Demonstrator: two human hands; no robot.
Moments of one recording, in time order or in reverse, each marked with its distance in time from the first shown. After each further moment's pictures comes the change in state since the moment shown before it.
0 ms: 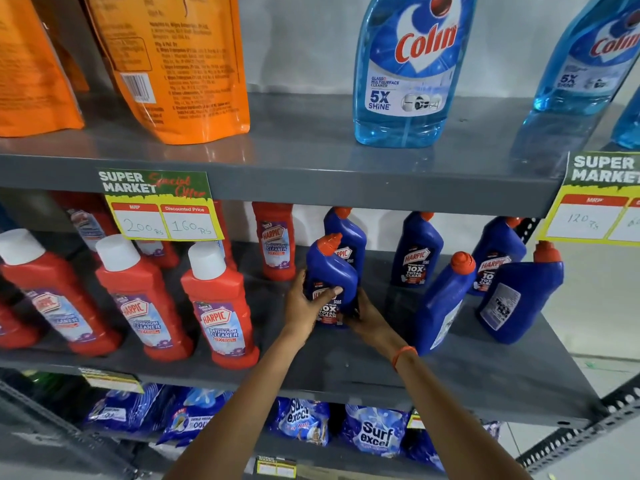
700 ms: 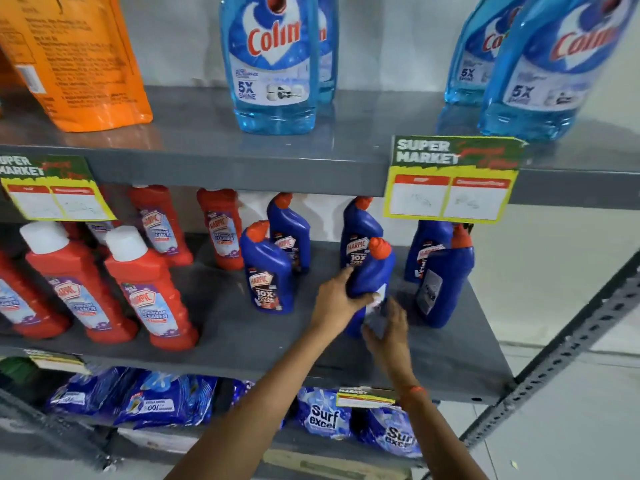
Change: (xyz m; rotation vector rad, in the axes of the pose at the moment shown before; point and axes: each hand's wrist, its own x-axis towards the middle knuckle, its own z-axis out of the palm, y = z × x) left_hand -0.052 0.054 0.158 0.513 -0.185 0.166; right_hand -0.082 0.092 -0.099 -0.095 0.578 -0.128
